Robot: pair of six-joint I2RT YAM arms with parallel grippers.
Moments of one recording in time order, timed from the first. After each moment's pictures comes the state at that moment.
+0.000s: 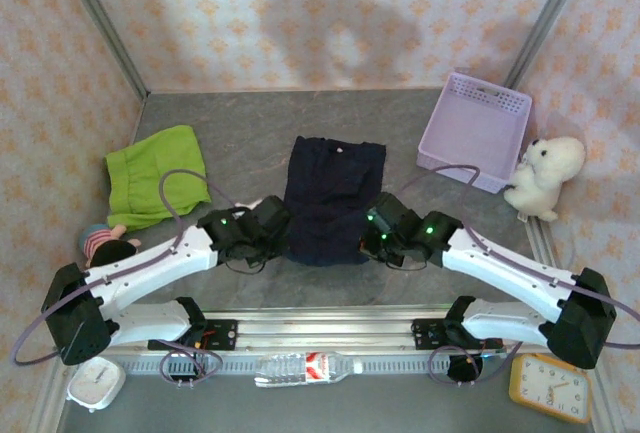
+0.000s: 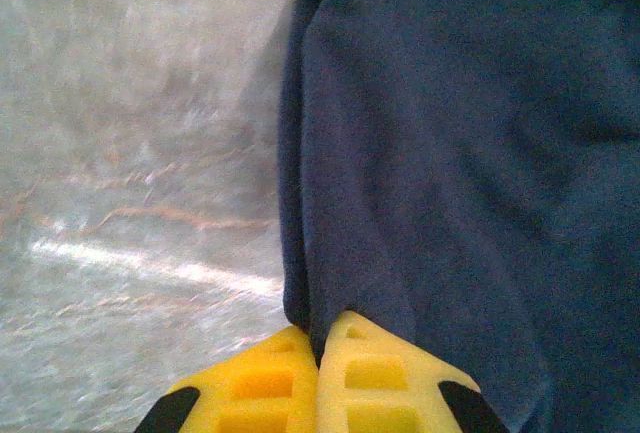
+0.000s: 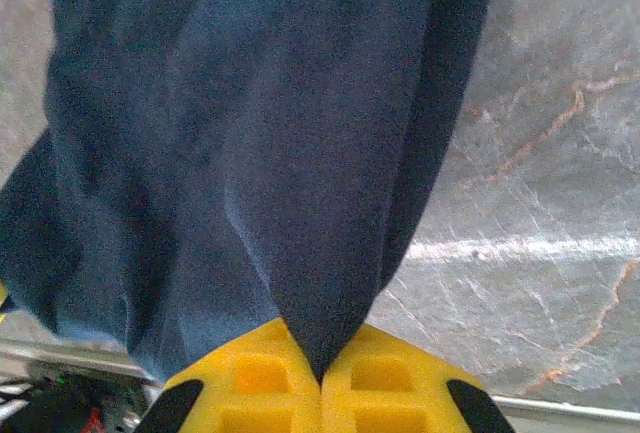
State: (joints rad) left arm -0.81 1.17 0.90 -0.87 -0.13 -1.26; right arm 0.85 1.11 0.84 -0.78 -0.06 1.18
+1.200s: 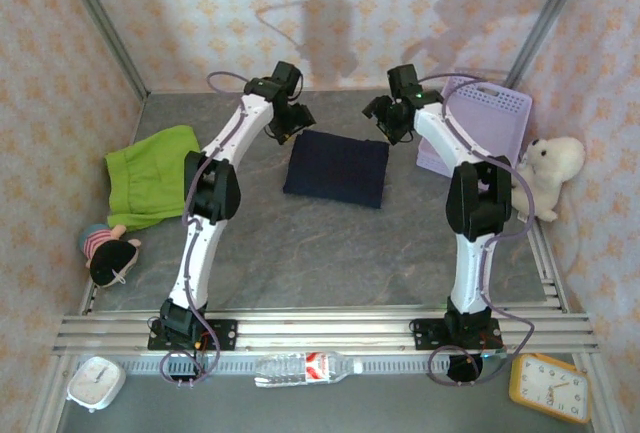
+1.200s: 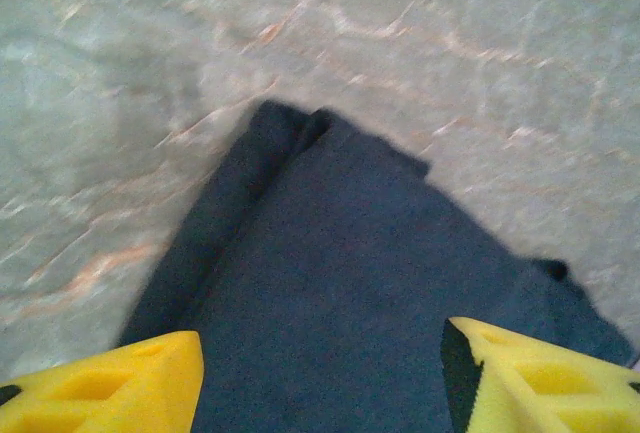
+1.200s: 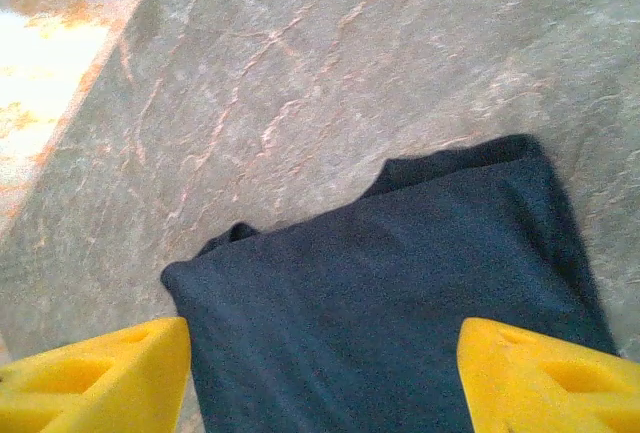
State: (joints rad) left arm -0.30 2.42 2.36 -1.10 0.14 -0.85; right arm 0.27 2.06 1.84 -0.74 -0.16 0.96
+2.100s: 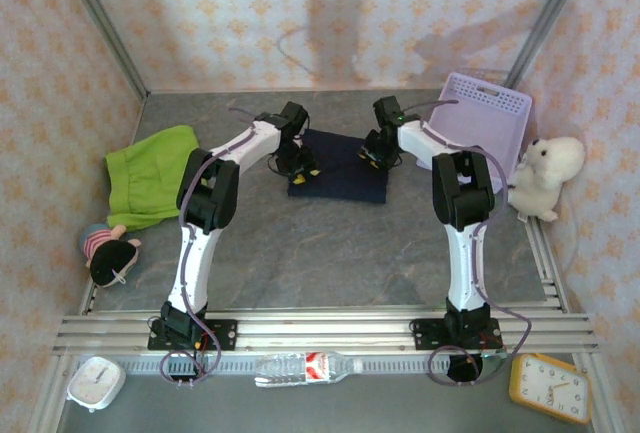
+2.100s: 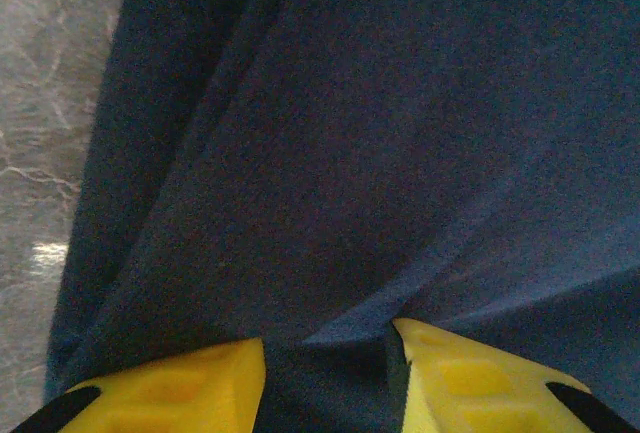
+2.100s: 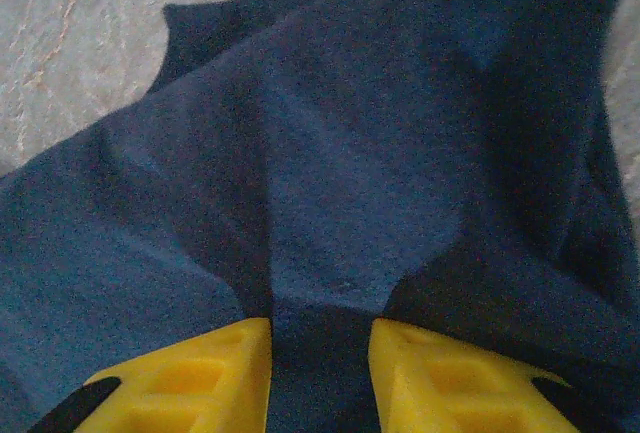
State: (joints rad) left arm -0.35 2.29 1.85 -0.90 0.31 -0.79; right arm 0.30 2.21 1.69 -0.65 -0.19 0.86
